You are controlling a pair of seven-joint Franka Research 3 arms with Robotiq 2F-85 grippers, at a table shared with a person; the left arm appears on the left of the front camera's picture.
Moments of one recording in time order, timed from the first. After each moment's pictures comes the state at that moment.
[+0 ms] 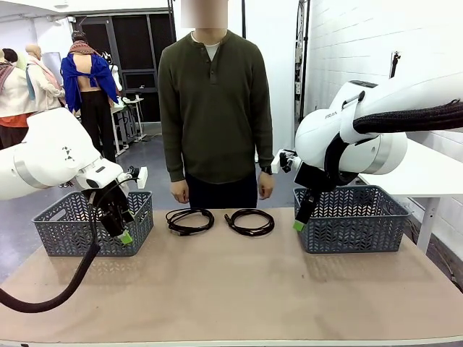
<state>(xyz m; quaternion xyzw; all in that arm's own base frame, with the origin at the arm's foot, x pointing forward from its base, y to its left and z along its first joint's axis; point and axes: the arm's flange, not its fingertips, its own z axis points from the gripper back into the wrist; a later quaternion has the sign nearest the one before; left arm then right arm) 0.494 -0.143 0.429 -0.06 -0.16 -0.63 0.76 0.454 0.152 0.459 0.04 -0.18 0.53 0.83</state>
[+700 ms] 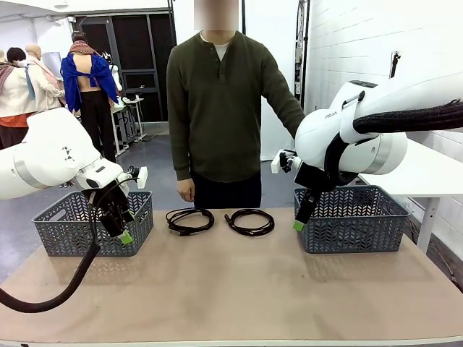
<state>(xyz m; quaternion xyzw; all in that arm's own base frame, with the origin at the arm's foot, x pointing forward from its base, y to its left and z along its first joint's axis) 0.494 -0.143 0.429 -0.06 -0.16 -0.63 0.76 0.454 0.152 0.459 0.04 -0.18 0.53 0.83</state>
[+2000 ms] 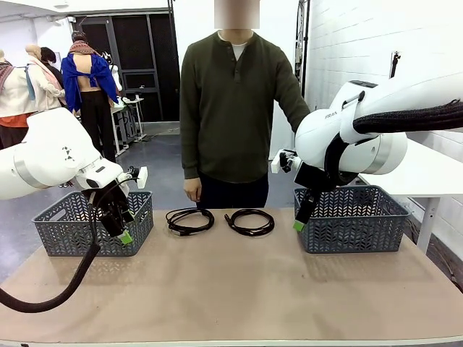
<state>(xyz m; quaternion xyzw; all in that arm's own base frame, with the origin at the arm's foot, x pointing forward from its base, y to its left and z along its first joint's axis) 0.494 -0.143 0.429 -0.06 -0.16 -0.63 0.76 0.454 0.152 0.459 0.04 -0.18 0.53 0.83</state>
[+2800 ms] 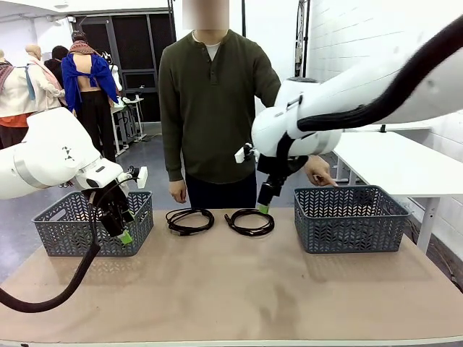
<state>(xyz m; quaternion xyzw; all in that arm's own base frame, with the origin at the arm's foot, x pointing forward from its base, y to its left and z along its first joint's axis) 0.494 -0.143 0.430 -0.06 -0.16 -0.63 0.76 0.552 0.242 0.460 0.01 -0.14 0.50 0.85</state>
